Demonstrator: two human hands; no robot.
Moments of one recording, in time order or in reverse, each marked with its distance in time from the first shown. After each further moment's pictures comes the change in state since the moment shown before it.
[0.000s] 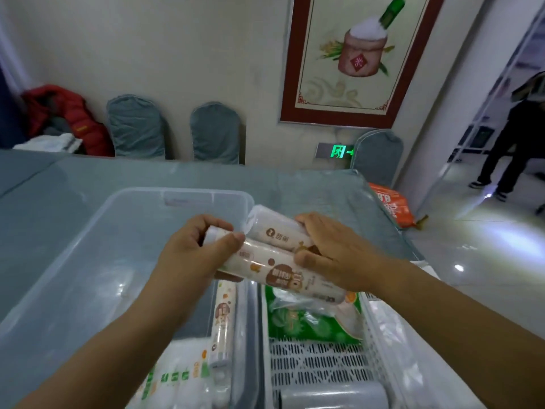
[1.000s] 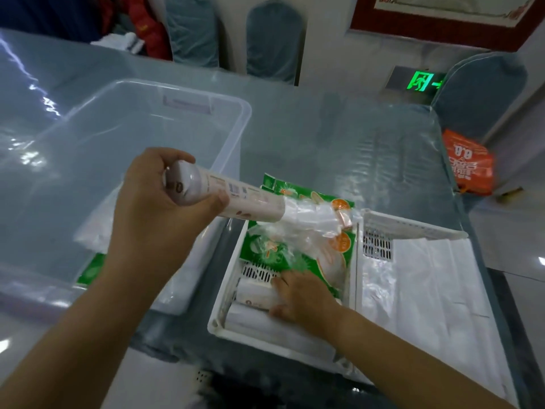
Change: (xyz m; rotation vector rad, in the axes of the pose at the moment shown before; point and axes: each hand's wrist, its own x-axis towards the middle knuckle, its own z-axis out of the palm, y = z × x) left_hand -0.046 -0.043 0.105 0.612 0.522 0.136; right_hand -0.121 0.105 0.195 -0.100 -0.348 -0.265
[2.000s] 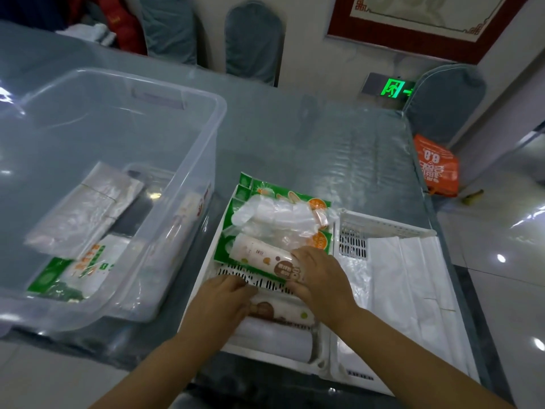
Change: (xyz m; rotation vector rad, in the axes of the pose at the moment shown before) left_hand -0.094 -0.132 0.119 0.547 -0.630 0.441; right_hand -0.033 0.042 -0.024 0.163 0.374 0.252
